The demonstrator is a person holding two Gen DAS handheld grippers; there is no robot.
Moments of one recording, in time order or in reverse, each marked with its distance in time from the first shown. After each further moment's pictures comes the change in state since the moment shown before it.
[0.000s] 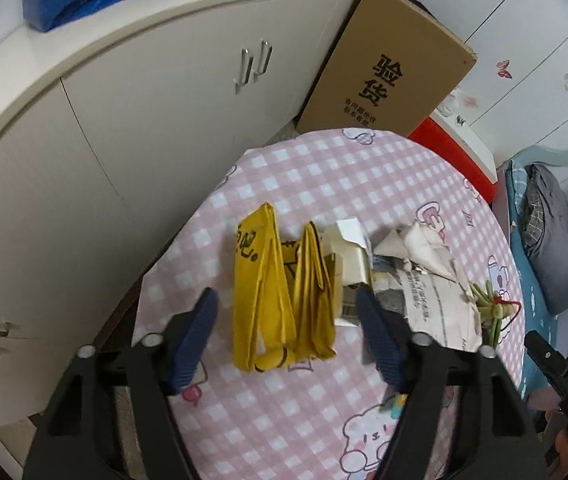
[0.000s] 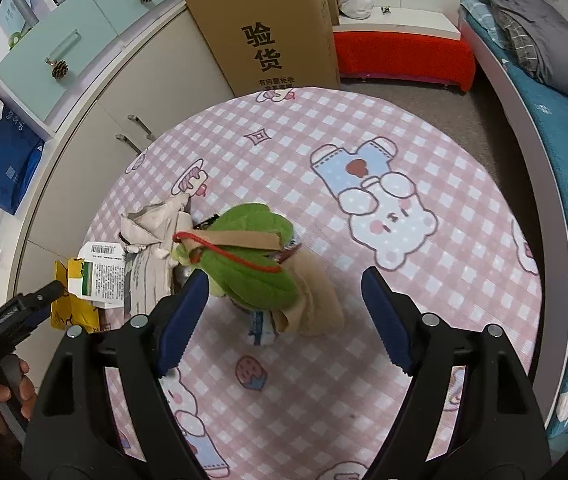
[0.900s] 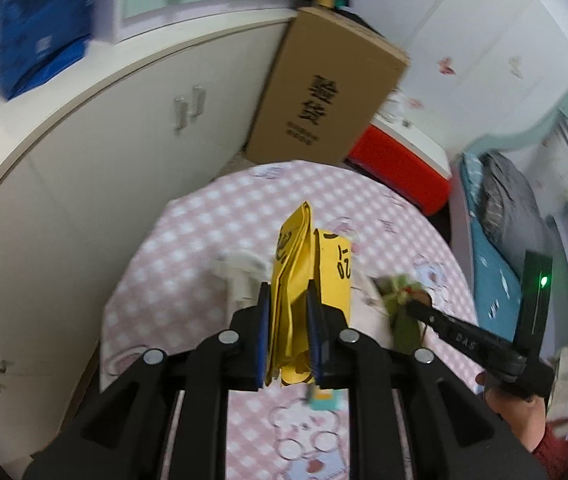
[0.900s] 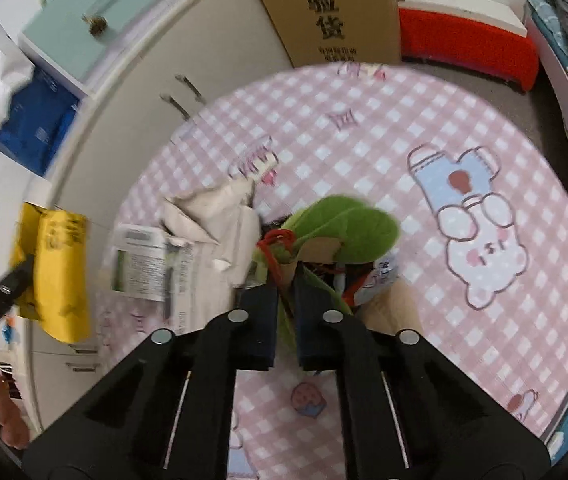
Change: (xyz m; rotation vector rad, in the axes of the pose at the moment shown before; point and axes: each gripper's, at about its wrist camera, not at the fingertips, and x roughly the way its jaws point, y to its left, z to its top) left arm -0.066 -0.069 -0.001 0.153 -0.093 -0.129; right arm 0.032 0.038 0.025 -0.098 0.115 0.174
